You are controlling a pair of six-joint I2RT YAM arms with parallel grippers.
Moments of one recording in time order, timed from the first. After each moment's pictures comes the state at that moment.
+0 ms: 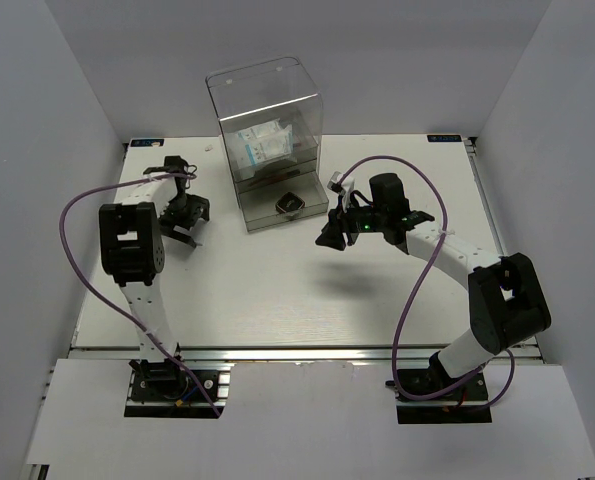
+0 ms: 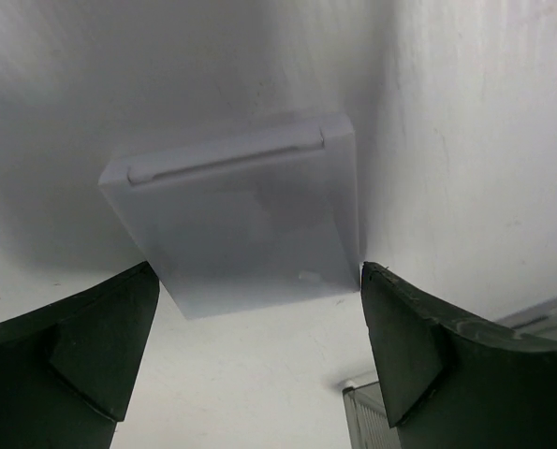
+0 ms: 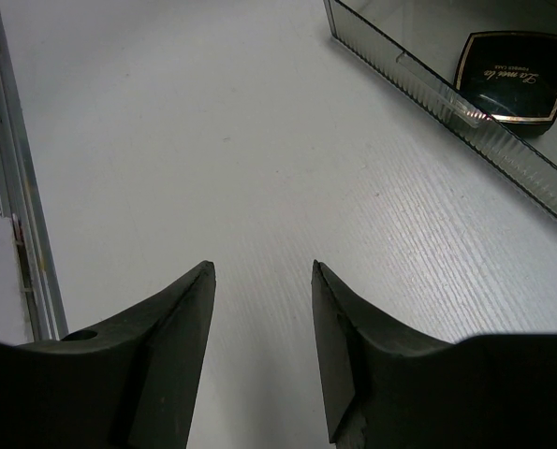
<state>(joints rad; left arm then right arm) 0.03 2.08 1.54 -0.86 -0.09 -1.17 0.46 1.55 1.00 -0.04 -0.77 -0.17</state>
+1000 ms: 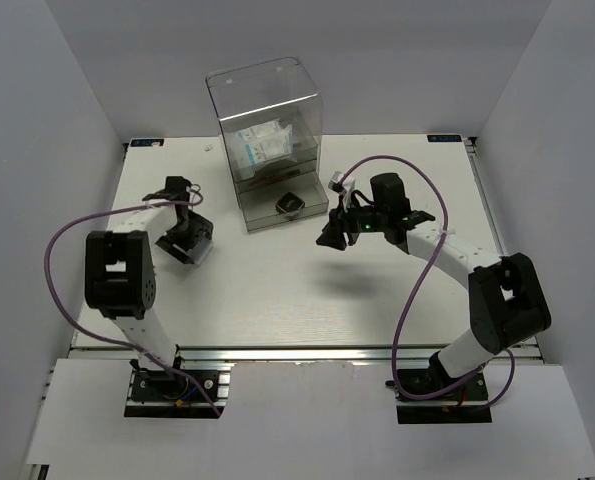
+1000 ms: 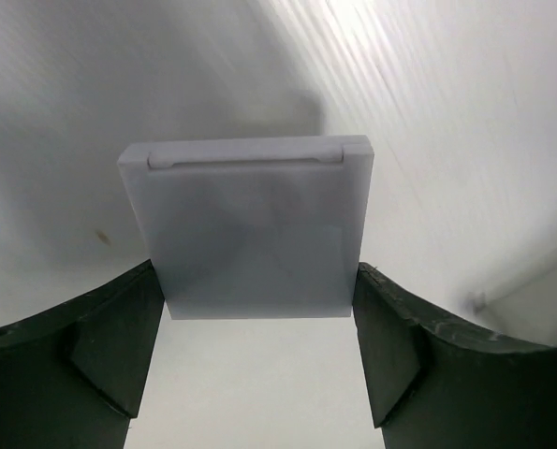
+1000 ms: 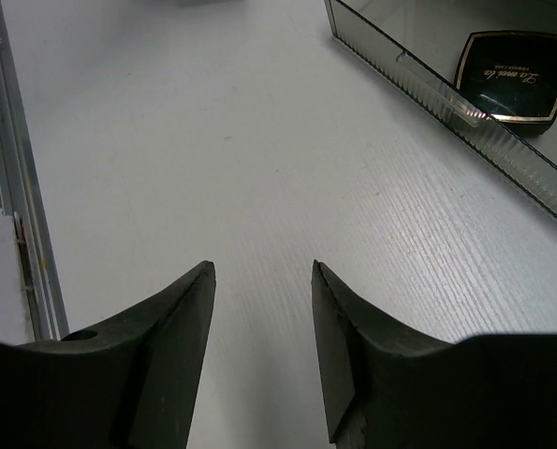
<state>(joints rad) -0.01 1.80 1.19 -0.70 -0.13 -1.01 0.46 1.55 1.00 -0.04 -0.78 -0.17</state>
